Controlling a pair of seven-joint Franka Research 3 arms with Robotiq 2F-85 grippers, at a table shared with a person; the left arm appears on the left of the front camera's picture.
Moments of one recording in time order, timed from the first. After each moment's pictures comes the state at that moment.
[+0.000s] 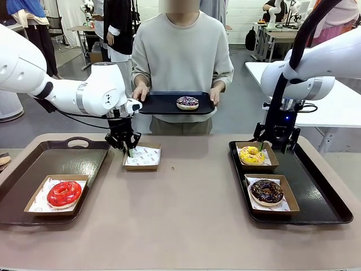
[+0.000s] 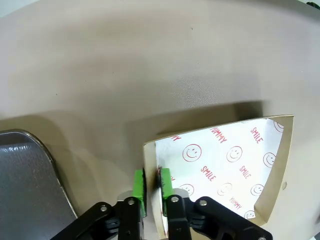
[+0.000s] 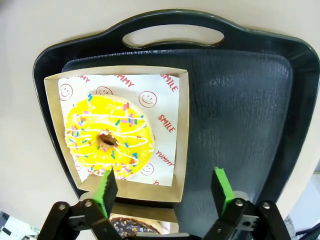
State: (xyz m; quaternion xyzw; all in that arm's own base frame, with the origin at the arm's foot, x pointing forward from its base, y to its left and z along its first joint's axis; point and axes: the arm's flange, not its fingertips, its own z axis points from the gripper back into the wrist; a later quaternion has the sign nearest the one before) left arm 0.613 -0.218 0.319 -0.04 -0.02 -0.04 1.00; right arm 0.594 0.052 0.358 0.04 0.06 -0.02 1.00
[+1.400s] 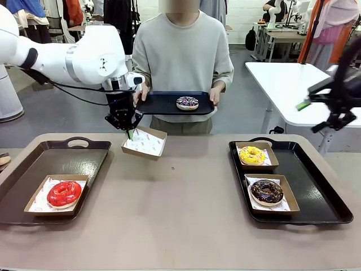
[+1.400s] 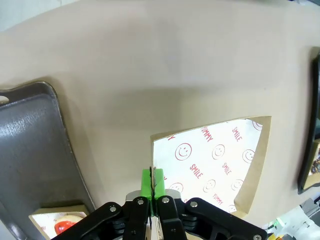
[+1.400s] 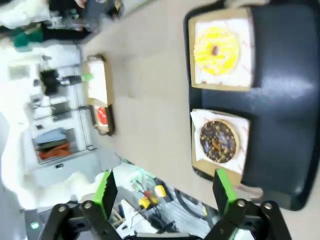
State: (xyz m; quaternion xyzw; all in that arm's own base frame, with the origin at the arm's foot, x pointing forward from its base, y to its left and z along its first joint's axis) left arm 0.570 -0.248 0.438 -0.05 -0.02 -0.06 1.00; right arm 0.440 -0.099 0.489 0.42 -0.03 -0.06 0.91
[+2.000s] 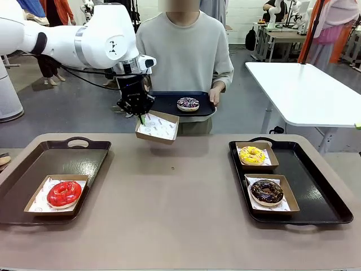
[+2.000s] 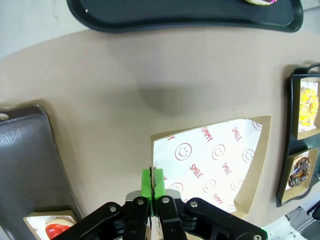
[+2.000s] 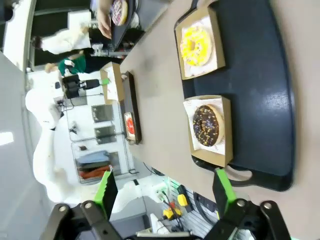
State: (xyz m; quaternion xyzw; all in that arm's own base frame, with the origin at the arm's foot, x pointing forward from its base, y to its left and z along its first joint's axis) left arm 0.588 -0.283 0.473 -0.06 -0.06 -0.05 1.00; right arm 0.348 -0.202 0.435 0.51 -0.09 -0.13 0.84
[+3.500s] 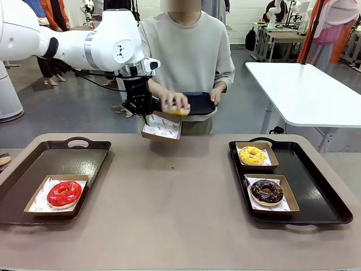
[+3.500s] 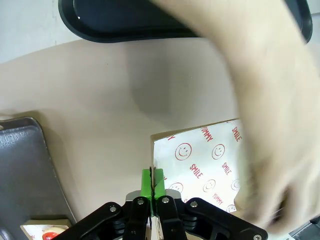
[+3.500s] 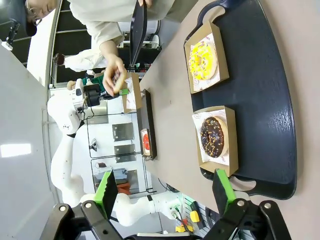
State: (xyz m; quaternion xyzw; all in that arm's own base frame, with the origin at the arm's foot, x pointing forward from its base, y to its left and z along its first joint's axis) left arm 0.607 -0.291 0.461 -0.06 -0.05 -0.04 1.00; right arm 0.327 -0.215 0.413 0.55 -0.13 -0.16 0.81
